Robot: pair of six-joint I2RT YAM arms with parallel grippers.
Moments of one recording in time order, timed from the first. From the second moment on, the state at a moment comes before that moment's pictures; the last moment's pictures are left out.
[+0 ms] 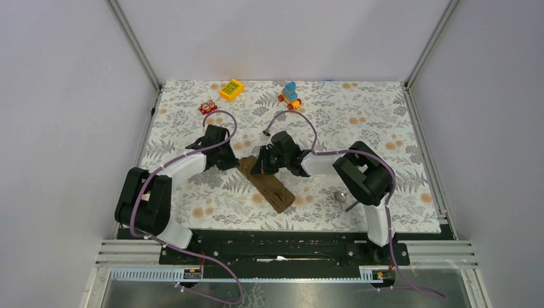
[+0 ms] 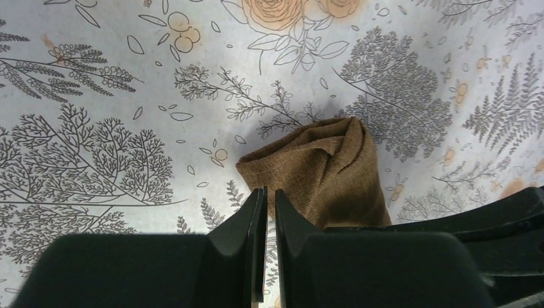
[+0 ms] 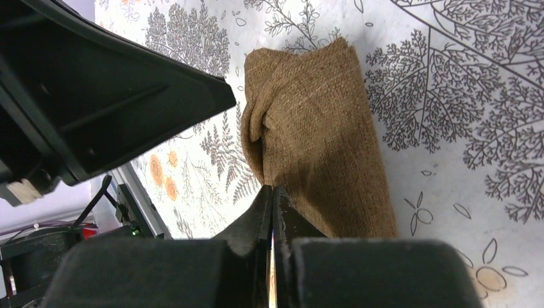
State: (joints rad) left arm -0.31 1.50 0.83 -0.28 0.07 -0.71; right arm 0.78 2.02 1.12 0.26 -0.38 0.75
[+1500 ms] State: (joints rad) left arm -0.38 1.51 0.87 -0.25 0.07 -0.70; right arm 0.75 1.93 1.21 0.11 -0.38 0.66
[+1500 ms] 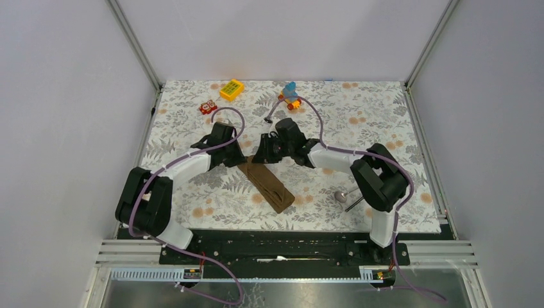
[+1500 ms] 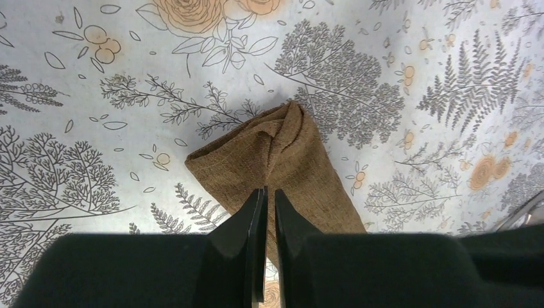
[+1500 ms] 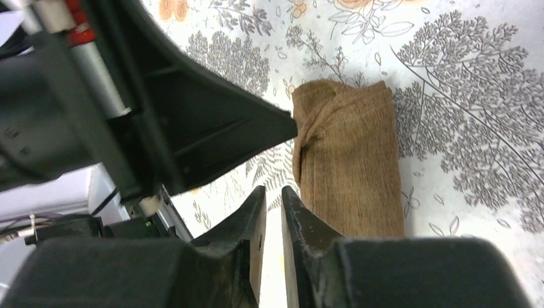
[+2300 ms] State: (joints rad) left arm -0.33 1.46 0.88 -0.26 0.15 -0.70; right arm 1.08 1.80 1.07 -0.18 0.13 0.13
